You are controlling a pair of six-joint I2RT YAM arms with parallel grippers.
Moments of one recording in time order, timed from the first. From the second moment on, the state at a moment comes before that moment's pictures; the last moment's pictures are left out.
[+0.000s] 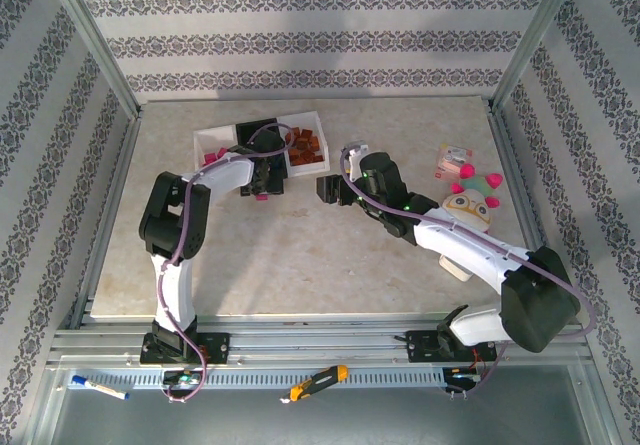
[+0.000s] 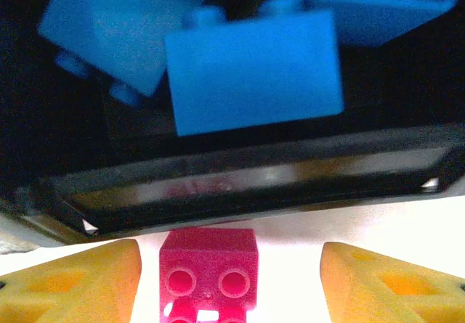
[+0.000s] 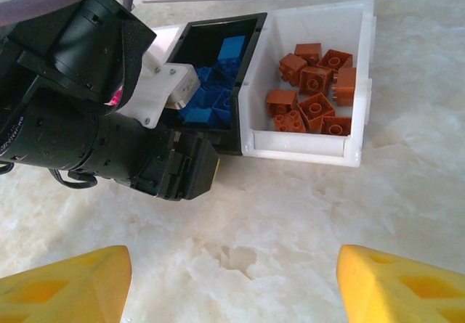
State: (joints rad) left arm -0.35 2.03 1.44 -0.65 -0.15 -0.47; right arm 0.63 1.37 0.91 -0.02 -0.05 0.37
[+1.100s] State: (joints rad) left arm -0.28 1.64 1.39 -0.74 -0.23 -0.52; right arm 0.75 1.53 1.18 -0.07 -0.16 0.25
